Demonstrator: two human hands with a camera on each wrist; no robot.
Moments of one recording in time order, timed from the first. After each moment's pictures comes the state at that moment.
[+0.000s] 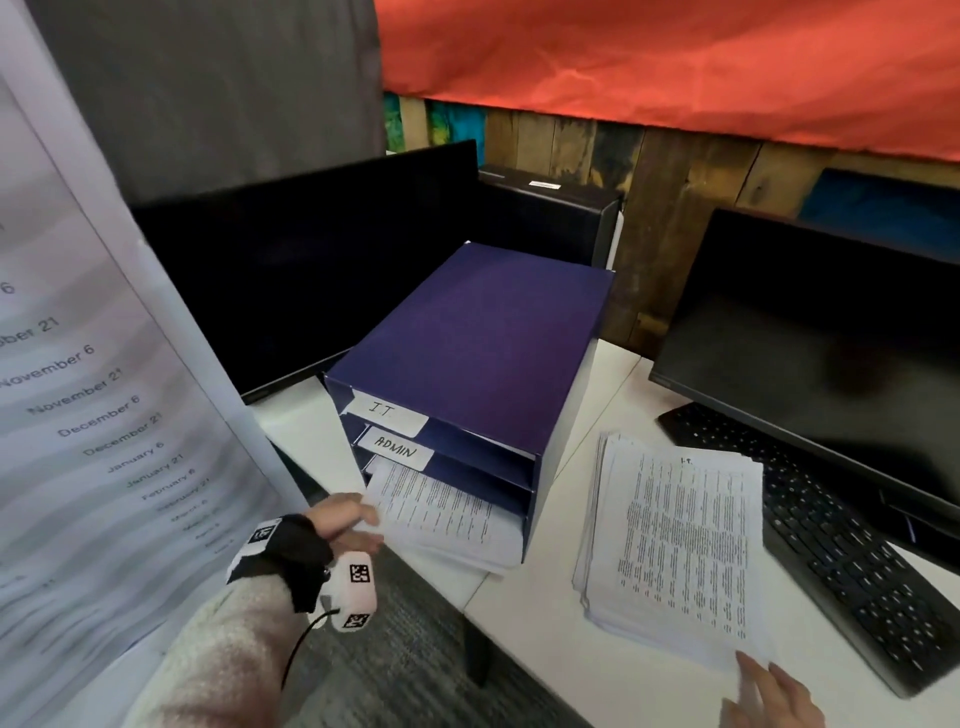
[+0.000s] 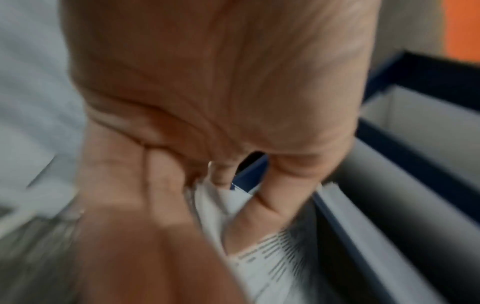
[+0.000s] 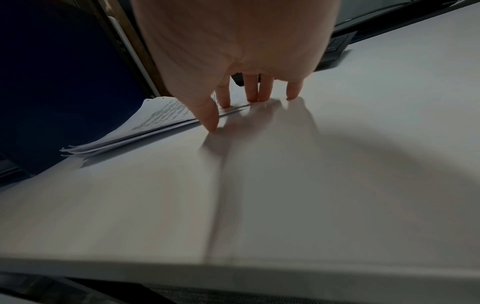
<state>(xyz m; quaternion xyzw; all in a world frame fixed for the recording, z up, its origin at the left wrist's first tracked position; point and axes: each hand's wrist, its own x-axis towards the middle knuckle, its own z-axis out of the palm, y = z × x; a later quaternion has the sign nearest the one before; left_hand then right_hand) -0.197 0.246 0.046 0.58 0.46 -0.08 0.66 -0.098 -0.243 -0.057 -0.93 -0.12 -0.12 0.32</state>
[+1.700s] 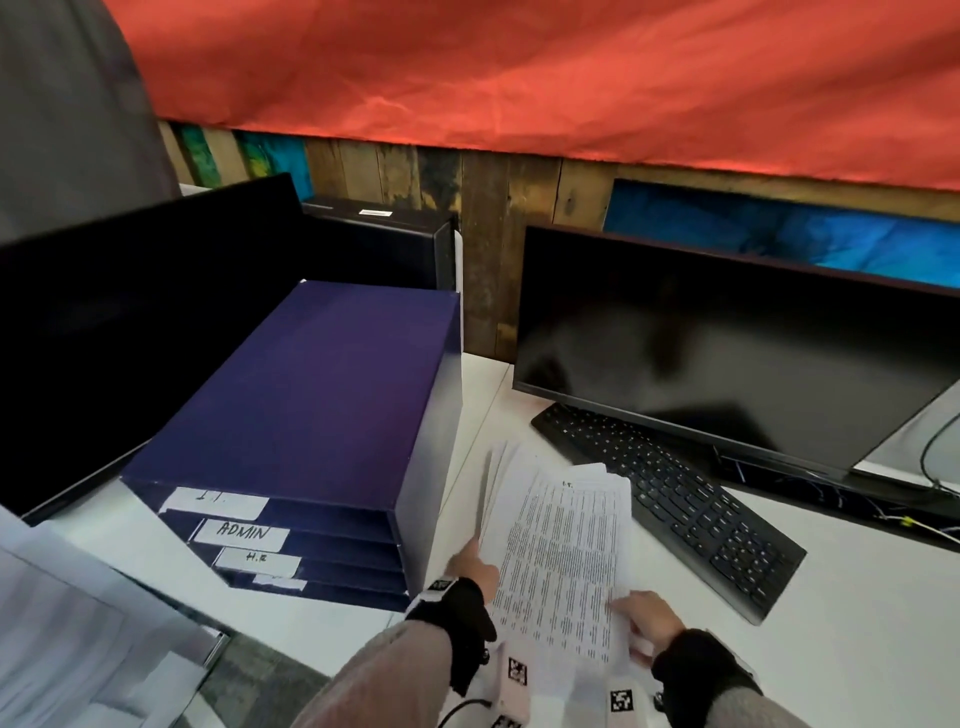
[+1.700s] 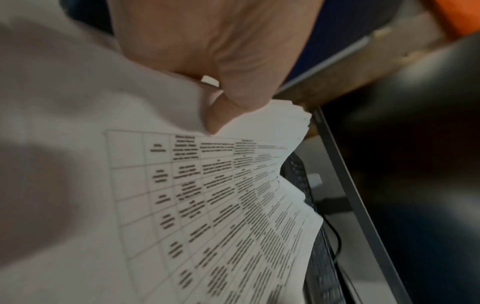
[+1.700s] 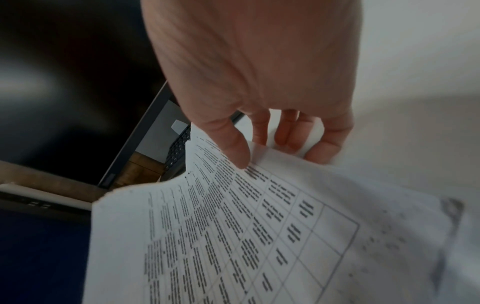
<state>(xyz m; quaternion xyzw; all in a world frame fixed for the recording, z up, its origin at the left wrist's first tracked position) -0.023 0.024 -0.046 0.81 0.29 -0.20 0.46 0.001 -0.225 -0.054 -0.73 0.25 0.31 0.55</state>
